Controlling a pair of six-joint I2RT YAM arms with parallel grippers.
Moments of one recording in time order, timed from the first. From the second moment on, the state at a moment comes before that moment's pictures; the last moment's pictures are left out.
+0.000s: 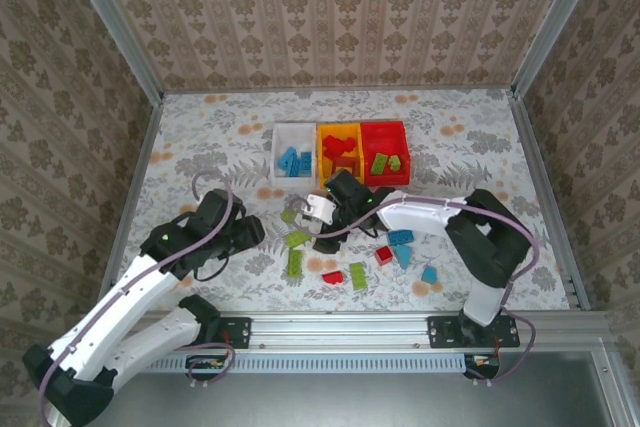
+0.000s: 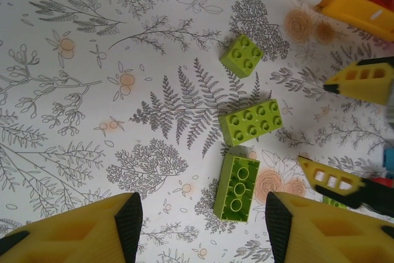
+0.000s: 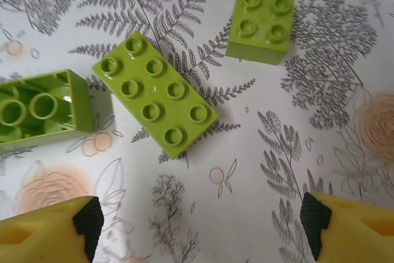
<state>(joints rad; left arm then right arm) -0.67 0.77 0.81 -1.02 -0.10 -0.89 0.79 1.79 1.05 -0.24 -0.26 -0.47</state>
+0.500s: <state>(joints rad) -0.67 0.70 0.81 -1.07 -0.11 -0.92 0.86 1.98 1.21 -0.23 -0.22 -0.55</state>
